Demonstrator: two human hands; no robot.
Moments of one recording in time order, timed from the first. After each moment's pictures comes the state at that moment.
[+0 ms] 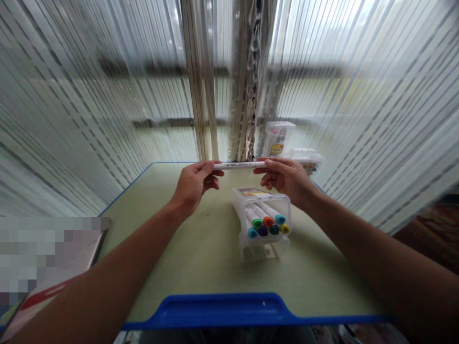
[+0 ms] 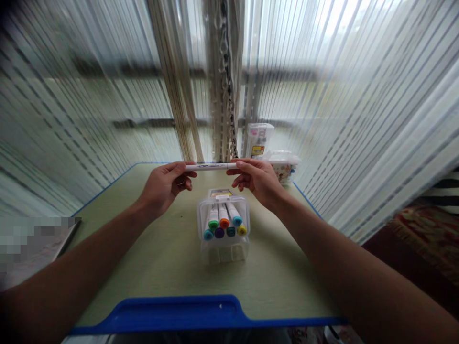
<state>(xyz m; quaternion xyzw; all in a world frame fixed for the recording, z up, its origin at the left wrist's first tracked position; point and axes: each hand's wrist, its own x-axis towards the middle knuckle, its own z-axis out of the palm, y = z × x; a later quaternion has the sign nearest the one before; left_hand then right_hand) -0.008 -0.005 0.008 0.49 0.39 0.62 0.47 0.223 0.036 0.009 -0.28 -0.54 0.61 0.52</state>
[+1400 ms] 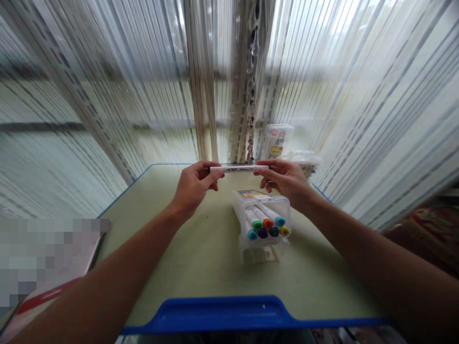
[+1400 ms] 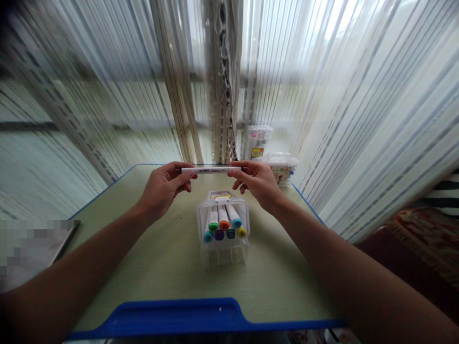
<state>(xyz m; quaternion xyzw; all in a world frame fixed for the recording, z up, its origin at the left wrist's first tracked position) -0.005 -0.008 0.009 0.54 0.42 0.61 0.40 0.223 0.038 0.003 -0.30 -0.60 0.51 0.53</state>
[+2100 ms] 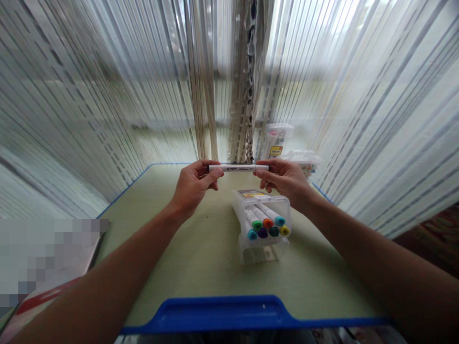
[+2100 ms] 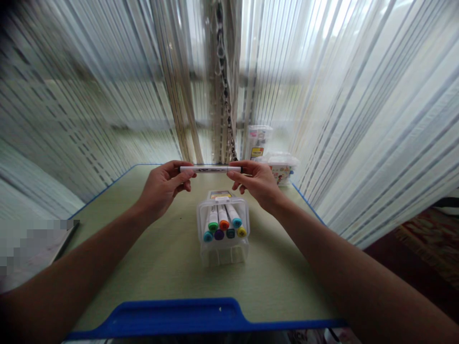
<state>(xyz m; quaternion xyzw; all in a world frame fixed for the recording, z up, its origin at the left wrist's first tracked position) -0.005 -0.008 0.010 0.54 0.40 0.62 0.40 0.223 0.039 0.000 -0.30 -0.61 0.50 0.53</state>
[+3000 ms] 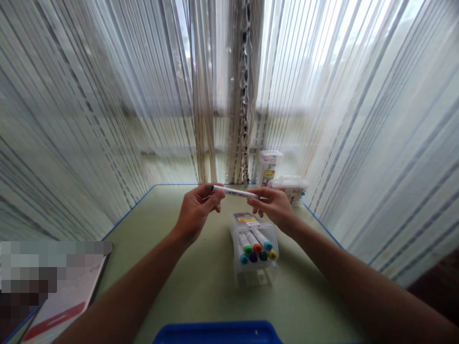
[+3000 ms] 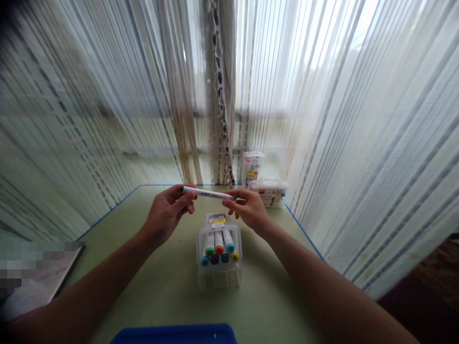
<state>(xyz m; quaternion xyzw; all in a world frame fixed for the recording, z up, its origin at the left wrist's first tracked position) 0.006 -0.018 0.020 0.52 0.34 0.65 0.44 0.216 0.040 -0.007 -0.32 -0.62 0.49 0.51</state>
